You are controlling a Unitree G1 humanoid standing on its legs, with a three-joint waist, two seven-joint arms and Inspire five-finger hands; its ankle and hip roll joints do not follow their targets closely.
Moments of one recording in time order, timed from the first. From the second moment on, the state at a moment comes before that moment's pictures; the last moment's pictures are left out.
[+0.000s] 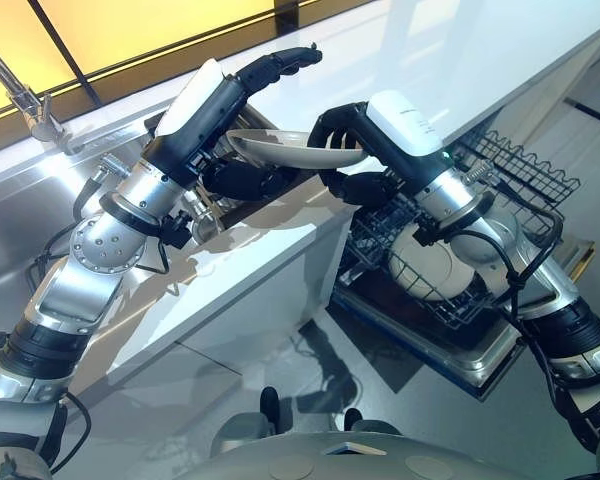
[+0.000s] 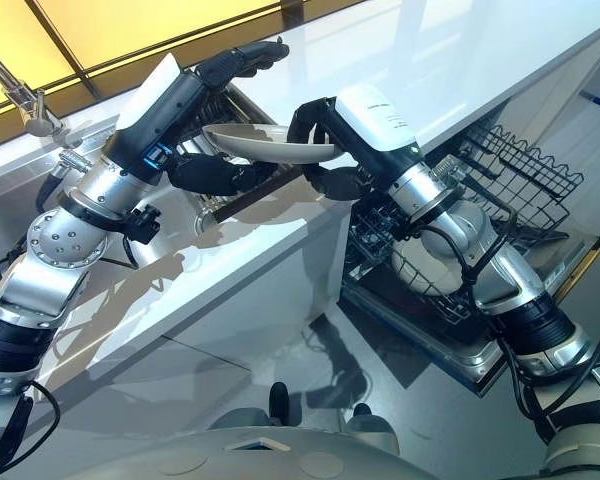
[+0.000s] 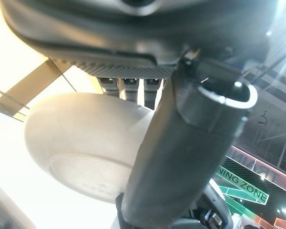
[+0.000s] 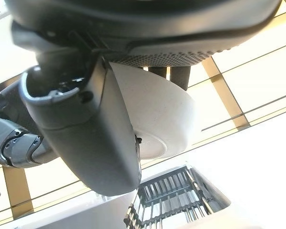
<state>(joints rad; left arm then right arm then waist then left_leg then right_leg) -0.35 0.82 -0.16 -0.30 -0.12 -0.22 -0.09 -0.48 -0.77 0.37 -0.17 -0.32 -0.20 -0.04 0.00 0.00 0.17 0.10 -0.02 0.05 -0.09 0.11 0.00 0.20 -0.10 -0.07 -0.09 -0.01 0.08</state>
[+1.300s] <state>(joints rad) -0.23 0.79 -0.10 -0.11 -0.16 -0.10 -0.04 -0.30 -0.81 -0.08 -0.02 -0.22 0.00 -0.44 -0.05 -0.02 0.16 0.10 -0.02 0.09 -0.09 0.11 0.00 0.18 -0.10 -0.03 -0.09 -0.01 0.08</state>
